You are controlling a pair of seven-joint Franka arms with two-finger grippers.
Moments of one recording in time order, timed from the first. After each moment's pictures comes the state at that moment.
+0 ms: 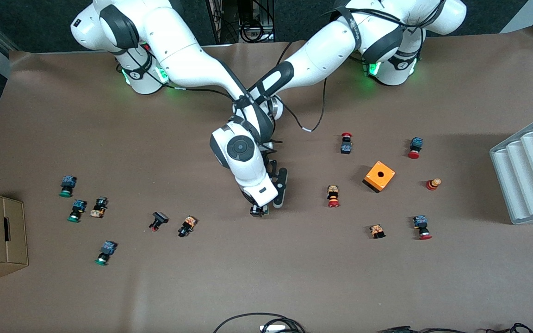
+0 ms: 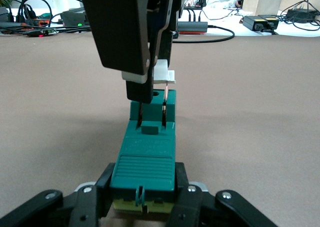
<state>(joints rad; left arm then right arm) -0.81 1.00 -0.35 -1.55 1.81 1.94 -2.41 0.92 0.83 -0.29 -1.44 0.26 2.41 -0.80</state>
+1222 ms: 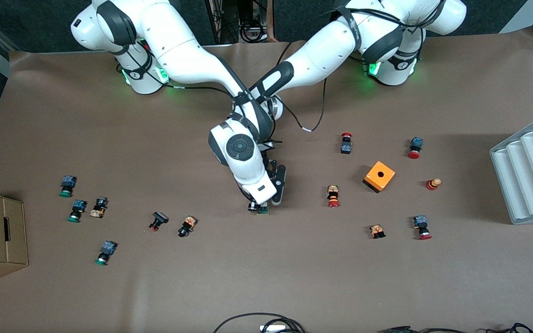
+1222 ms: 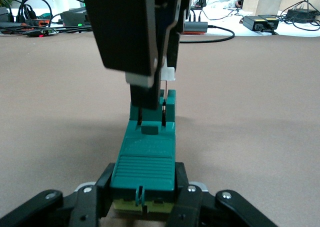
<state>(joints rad) -0.81 1.00 -0.35 -1.55 1.81 1.94 -2.41 0.93 0.80 -0.29 -1.47 0.26 2.36 -0.80</state>
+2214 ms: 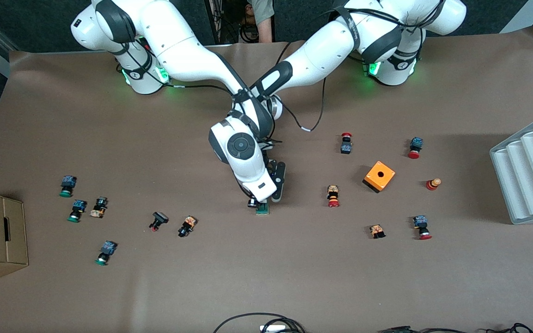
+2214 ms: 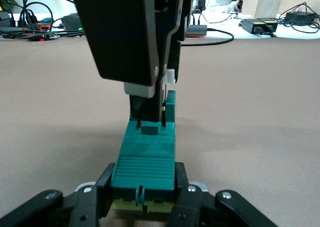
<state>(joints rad) -0.82 1.01 -0.34 -1.55 1.81 1.93 -2.41 0.93 0.78 -0.29 -1.49 0.26 2.34 -0.80</state>
